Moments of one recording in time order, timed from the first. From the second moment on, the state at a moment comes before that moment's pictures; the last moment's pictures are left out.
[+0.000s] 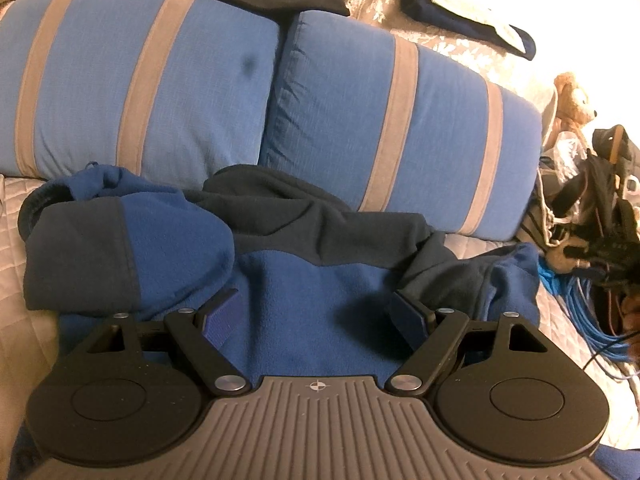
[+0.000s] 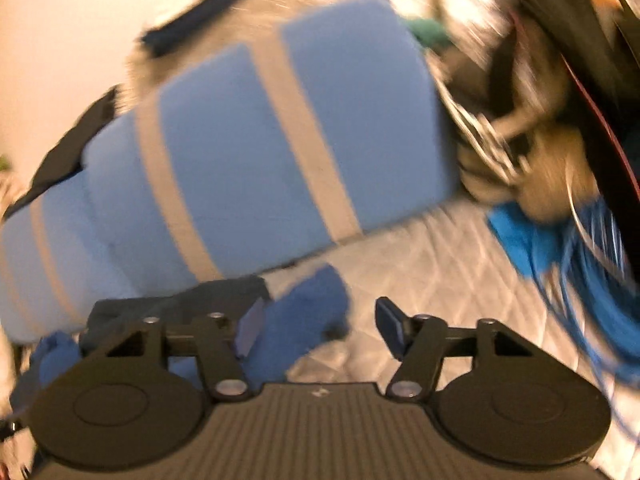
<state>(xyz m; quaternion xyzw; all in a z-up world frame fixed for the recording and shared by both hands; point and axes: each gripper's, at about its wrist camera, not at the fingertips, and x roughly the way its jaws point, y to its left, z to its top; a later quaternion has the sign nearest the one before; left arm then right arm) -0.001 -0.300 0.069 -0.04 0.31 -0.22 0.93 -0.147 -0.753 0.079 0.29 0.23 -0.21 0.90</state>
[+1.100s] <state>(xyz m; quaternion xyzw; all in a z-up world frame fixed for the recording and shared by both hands) 0.003 -0.312 0.061 -0.02 0.32 -0.21 0.92 -0.107 -0.807 -0.031 0.60 0.11 -0.07 0.79</state>
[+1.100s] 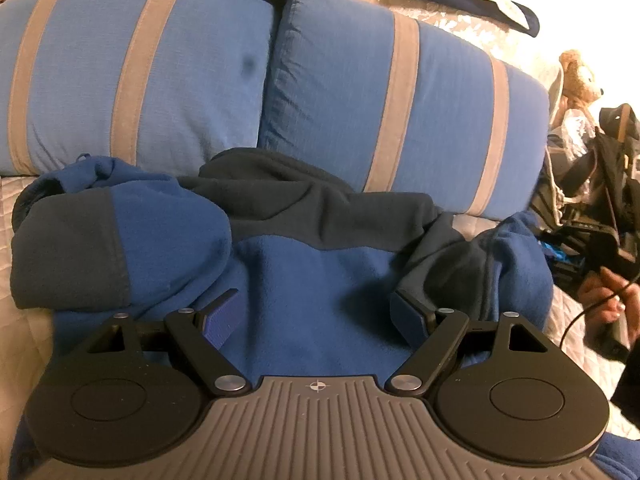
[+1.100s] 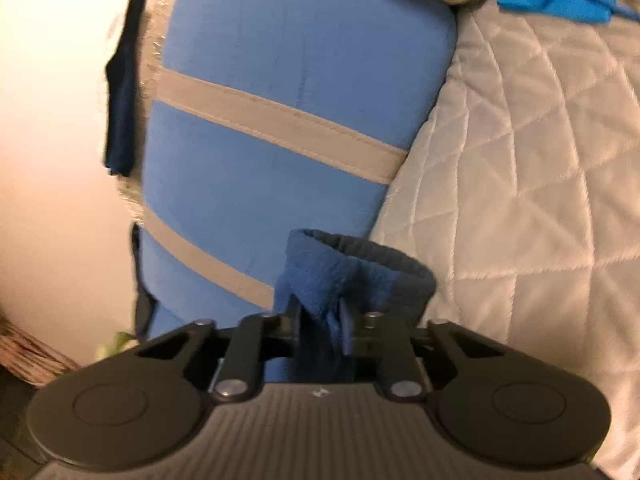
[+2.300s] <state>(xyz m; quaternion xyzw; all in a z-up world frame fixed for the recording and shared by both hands) 0.000 -0.309 0.062 -0.03 0.33 -0.22 0.92 -0.305 -0.844 0.123 0.08 0.28 -0.55 0.79</state>
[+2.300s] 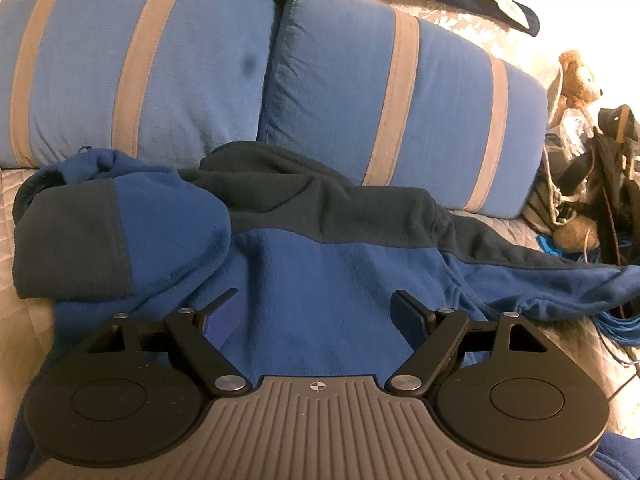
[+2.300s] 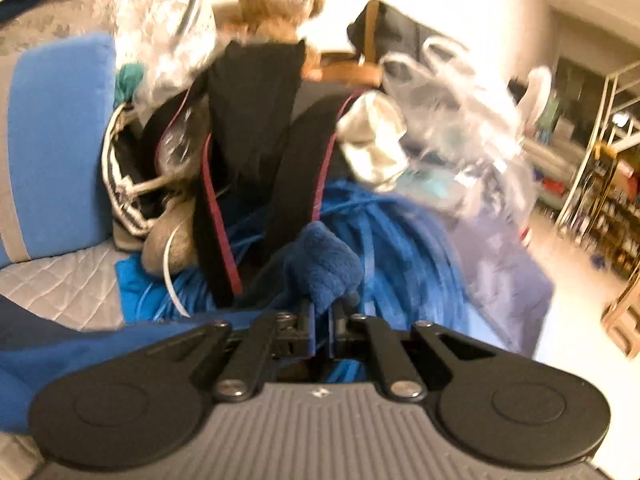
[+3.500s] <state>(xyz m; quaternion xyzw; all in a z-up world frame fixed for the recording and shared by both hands) -0.001 -0.306 0.063 -0.03 0.33 -0.23 0.91 -0.323 -0.722 0.083 0.04 0.26 -0.35 0.90</state>
